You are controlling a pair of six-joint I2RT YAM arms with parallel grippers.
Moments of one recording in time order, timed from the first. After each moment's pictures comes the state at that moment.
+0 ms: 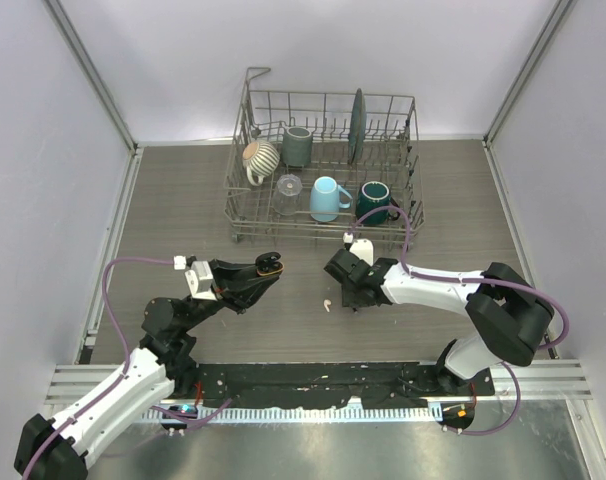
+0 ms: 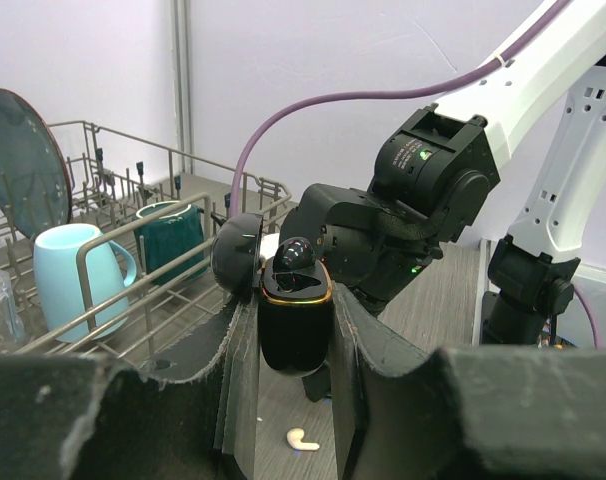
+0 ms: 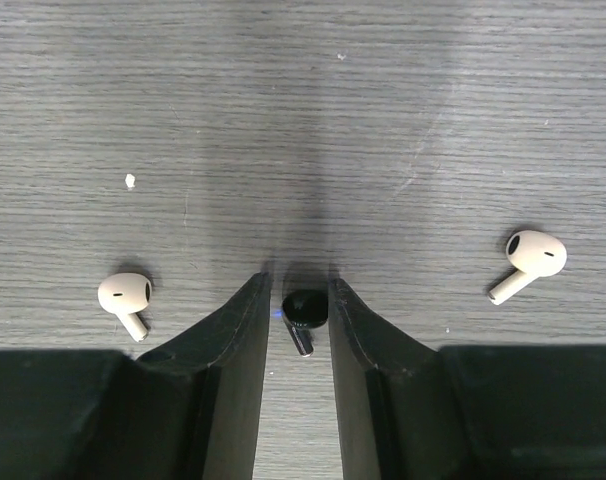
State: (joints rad) left arm -0.61 0.50 0.14 0.78 0.45 -0.29; right arm 0.90 1.51 0.79 -0.49 0.35 0.79
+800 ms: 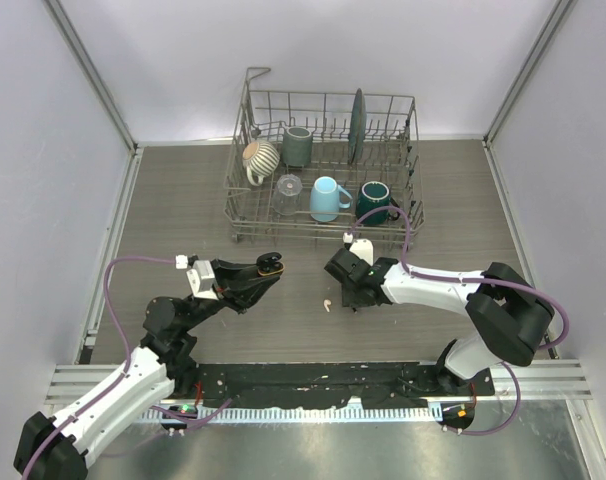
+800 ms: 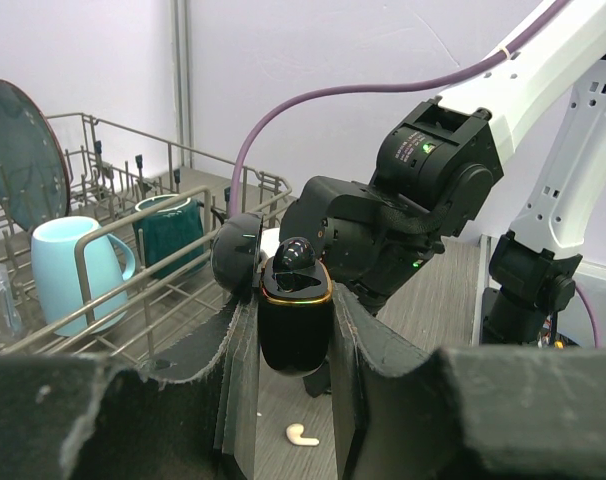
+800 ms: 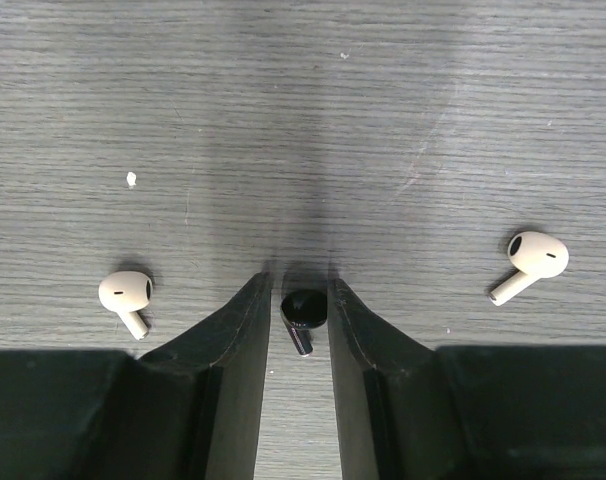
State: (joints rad) left arm -0.61 0.52 0.14 0.79 0.45 -0.29; right arm 0.90 1.51 0.79 -0.49 0.34 0.78
